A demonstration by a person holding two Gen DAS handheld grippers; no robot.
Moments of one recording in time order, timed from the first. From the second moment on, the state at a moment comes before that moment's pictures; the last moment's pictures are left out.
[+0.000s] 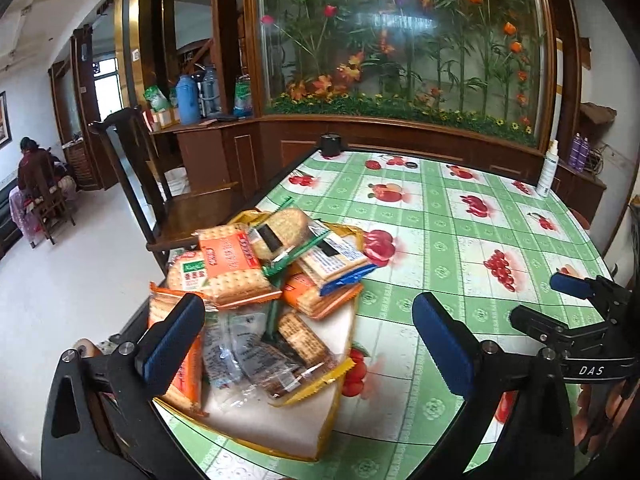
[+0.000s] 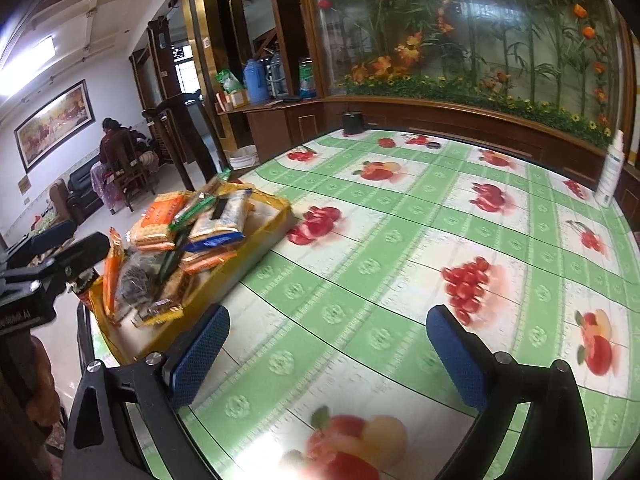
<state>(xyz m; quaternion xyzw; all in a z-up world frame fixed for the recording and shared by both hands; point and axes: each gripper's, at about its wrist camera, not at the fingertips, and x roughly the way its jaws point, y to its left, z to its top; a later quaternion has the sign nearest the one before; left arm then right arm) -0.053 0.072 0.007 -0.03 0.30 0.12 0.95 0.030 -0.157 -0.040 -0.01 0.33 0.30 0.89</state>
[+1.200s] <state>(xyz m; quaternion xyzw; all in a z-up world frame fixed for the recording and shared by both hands) -0.061 0.099 0.001 -0.11 0.30 0.09 0.94 0.009 -0.223 -0.072 -0.03 0.37 0.23 0.90</state>
